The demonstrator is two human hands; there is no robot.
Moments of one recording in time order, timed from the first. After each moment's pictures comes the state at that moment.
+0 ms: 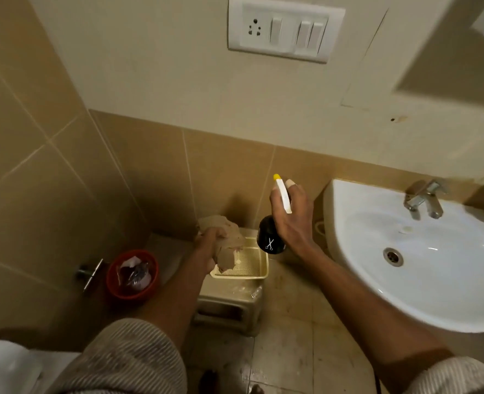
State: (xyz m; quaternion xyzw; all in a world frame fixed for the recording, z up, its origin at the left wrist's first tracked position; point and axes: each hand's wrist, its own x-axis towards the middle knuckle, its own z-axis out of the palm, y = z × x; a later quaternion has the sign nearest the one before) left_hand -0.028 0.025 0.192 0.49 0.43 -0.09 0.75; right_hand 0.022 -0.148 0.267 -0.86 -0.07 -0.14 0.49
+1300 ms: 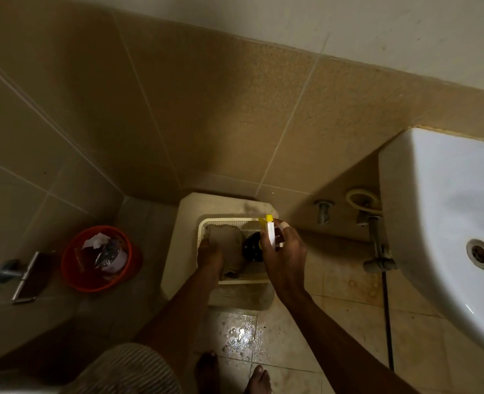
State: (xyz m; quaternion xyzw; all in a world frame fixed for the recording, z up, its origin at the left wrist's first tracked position) left_hand 0.068 0.010 -0.074 0.58 0.53 -0.17 0.60; right_hand 0.065 -0.132 -0.025 -0.90 0.07 -0.02 0.43
